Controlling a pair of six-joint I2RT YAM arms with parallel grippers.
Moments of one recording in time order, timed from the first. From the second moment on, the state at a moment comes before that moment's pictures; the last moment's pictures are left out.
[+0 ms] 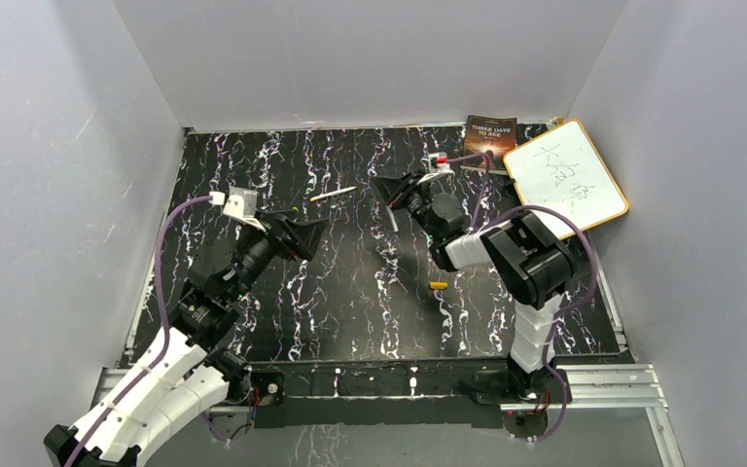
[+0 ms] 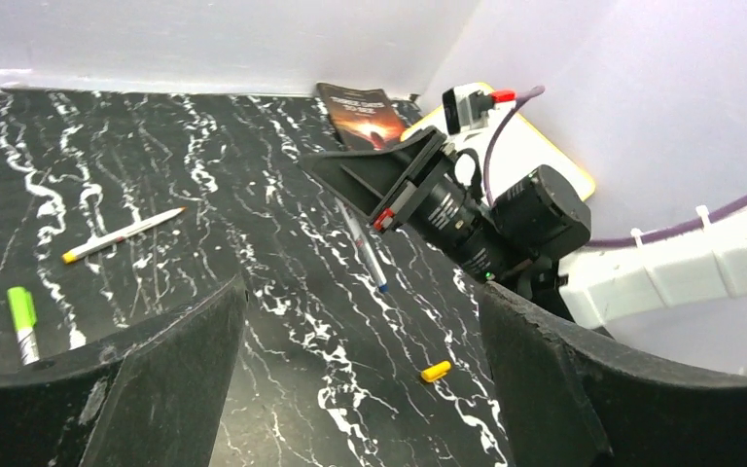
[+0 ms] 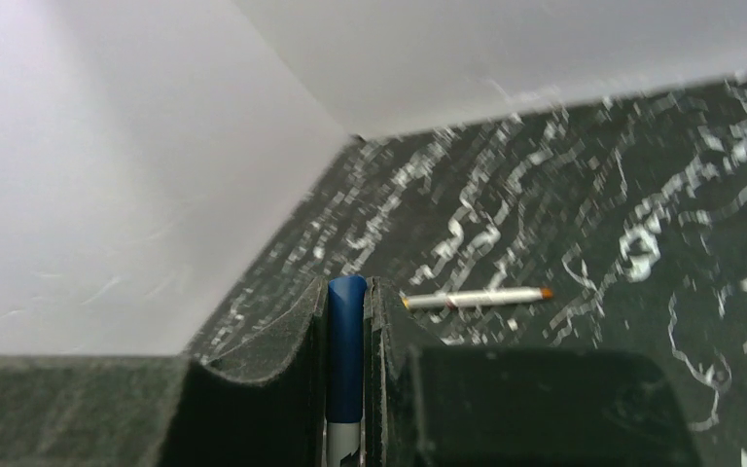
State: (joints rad) left arm -0.58 0.64 0.61 0.08 0.02 -0.43; right arm 0.50 1.89 0.82 1.33 -0.14 0.67
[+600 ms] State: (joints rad) left arm -0.58 0.60 0.62 -0.02 -0.07 -0.46; right arm 0.61 2.08 0.85 1.09 0.10 0.67
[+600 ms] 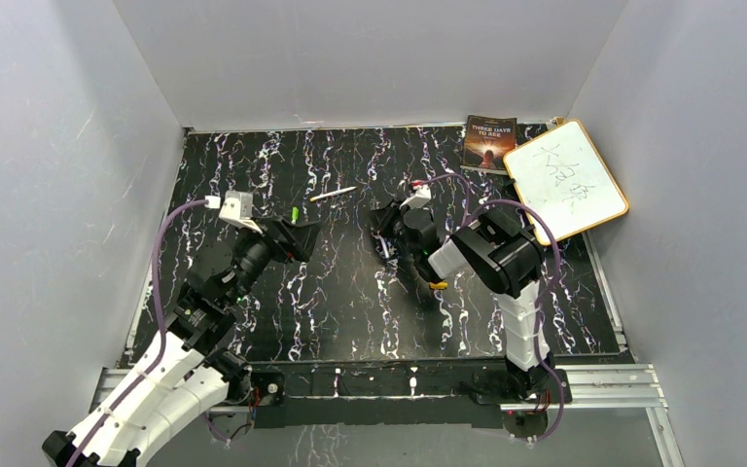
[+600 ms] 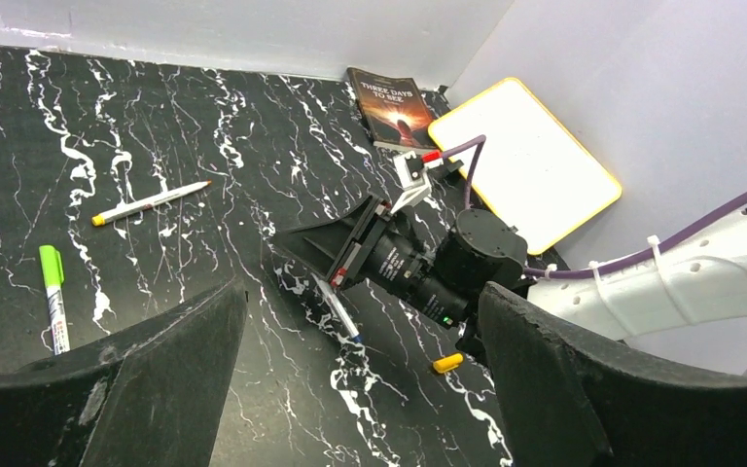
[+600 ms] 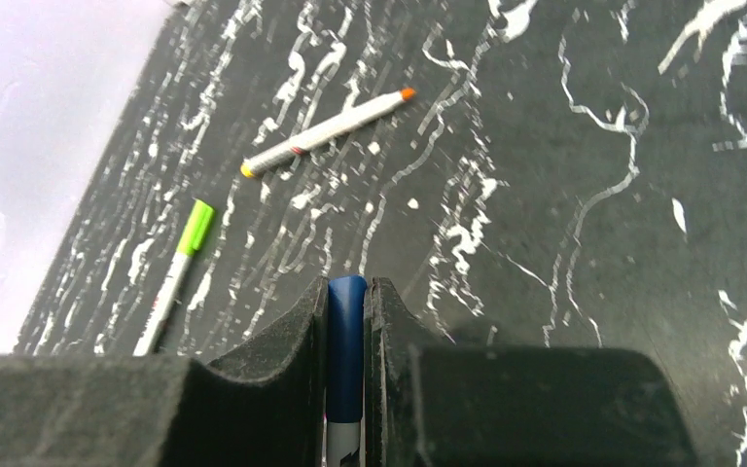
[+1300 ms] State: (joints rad) left arm -0.58 0.76 0.65 -0.07 -0.10 -0.54; right arm 0.62 2.06 0.82 1.08 0.18 0.65
